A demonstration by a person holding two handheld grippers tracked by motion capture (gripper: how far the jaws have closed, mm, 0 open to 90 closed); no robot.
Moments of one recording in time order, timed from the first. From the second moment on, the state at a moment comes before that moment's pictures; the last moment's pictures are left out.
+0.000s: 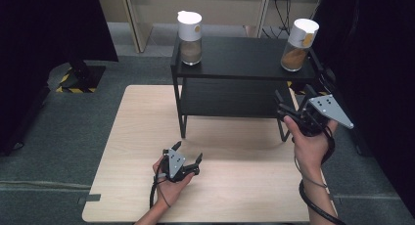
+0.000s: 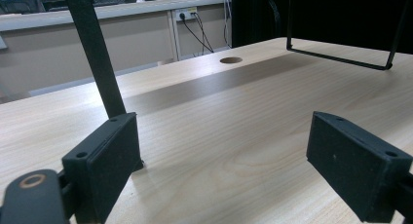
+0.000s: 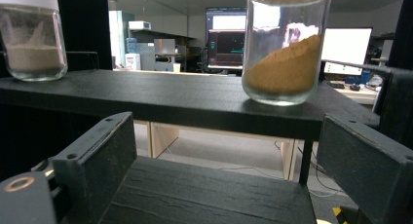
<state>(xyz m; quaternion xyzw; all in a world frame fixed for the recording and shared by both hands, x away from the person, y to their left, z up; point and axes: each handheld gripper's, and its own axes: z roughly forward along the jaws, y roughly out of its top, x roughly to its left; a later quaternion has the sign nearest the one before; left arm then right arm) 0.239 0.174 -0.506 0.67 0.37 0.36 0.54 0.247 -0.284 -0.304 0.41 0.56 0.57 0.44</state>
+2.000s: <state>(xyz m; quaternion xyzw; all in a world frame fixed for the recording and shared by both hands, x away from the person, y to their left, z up) 0.239 0.173 -0.506 0.67 0.37 0.36 0.54 0.223 -0.309 -0.388 0.46 0.59 0.54 0.38</state>
